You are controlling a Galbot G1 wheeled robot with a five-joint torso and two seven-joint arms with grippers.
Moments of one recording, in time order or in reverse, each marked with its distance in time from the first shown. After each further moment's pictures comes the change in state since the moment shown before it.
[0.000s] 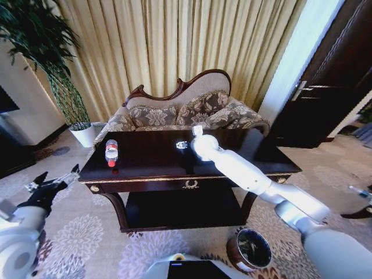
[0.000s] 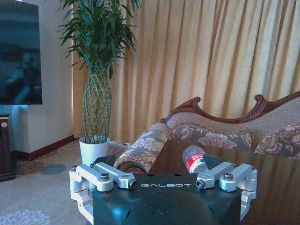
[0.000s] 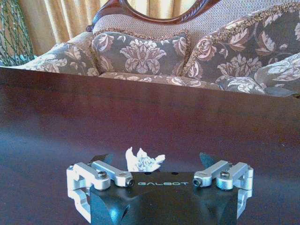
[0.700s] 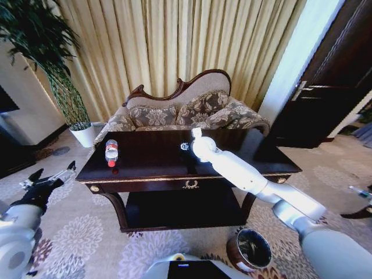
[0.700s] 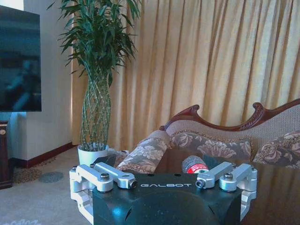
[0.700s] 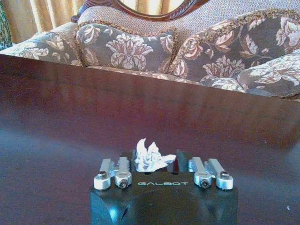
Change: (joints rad) left arm -0.021 0.013 -0.017 0.000 -0.016 -0.005 0.002; right arm -0.002 0.006 -0.024 -0.024 -0.050 -0.009 0.037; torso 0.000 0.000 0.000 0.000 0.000
